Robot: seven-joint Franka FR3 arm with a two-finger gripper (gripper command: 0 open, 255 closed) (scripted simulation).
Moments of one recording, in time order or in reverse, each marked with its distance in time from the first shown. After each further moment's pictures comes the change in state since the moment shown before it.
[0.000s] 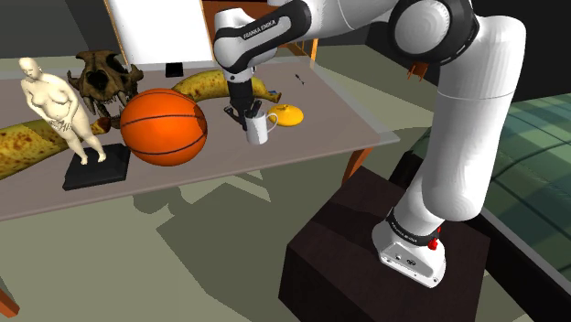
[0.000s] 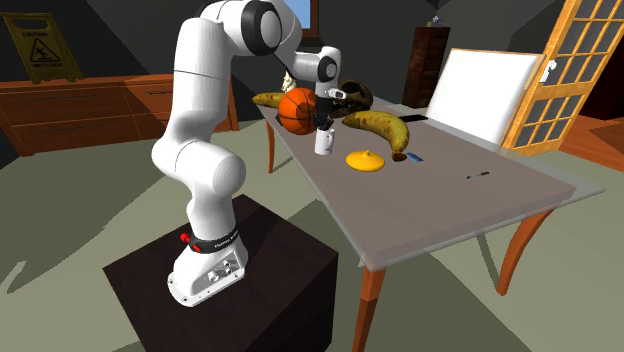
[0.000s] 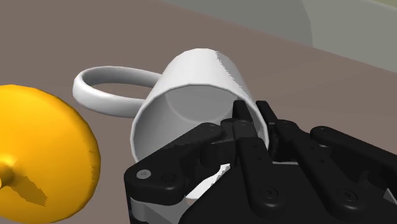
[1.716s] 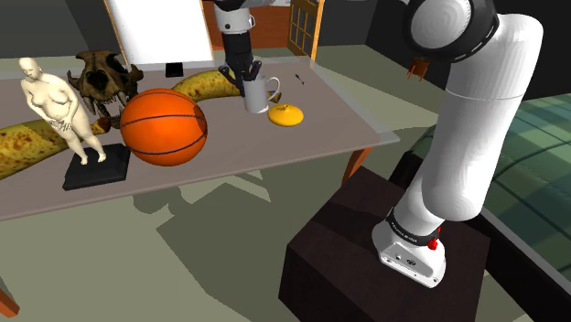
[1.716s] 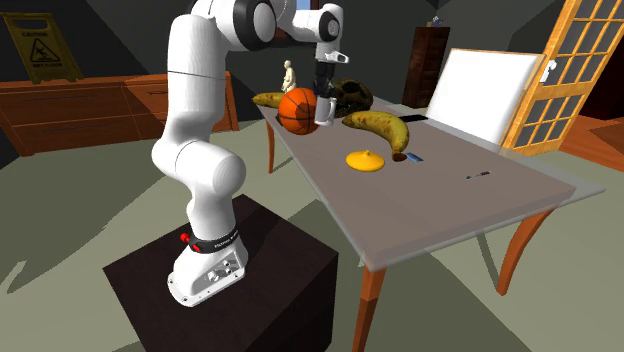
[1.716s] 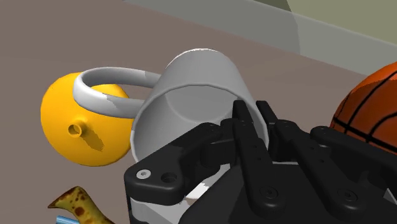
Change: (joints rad) arm -0.001 -0.068 -0.001 0.243 -0.004 -0.310 0.013
